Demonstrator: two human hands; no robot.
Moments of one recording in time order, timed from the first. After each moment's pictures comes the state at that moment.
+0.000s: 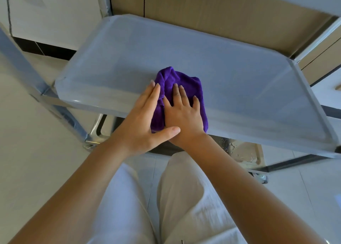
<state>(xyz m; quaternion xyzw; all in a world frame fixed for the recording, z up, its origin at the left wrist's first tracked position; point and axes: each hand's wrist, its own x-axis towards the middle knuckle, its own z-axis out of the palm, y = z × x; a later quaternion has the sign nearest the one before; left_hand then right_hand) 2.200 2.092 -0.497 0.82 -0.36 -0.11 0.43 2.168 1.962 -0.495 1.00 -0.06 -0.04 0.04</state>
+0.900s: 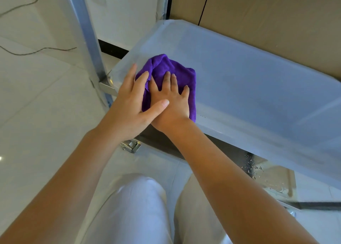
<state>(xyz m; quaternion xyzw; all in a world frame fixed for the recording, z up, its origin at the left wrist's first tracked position) 2.243 2.176 -0.495 0.89 -0.18 0.03 0.41 2.251 2.068 -0.491 1.00 0.02 -0.04 0.02</state>
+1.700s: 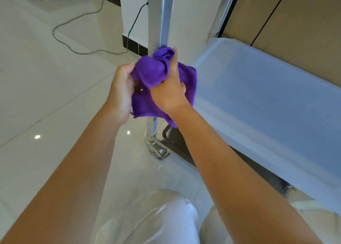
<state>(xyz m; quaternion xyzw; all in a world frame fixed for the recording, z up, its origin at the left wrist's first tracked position) 2.286 2.268 -0.484 0.59 0.03 -0.03 0.81 2.307 2.178 -0.482 0.87 0.05 0.03 -0.49</state>
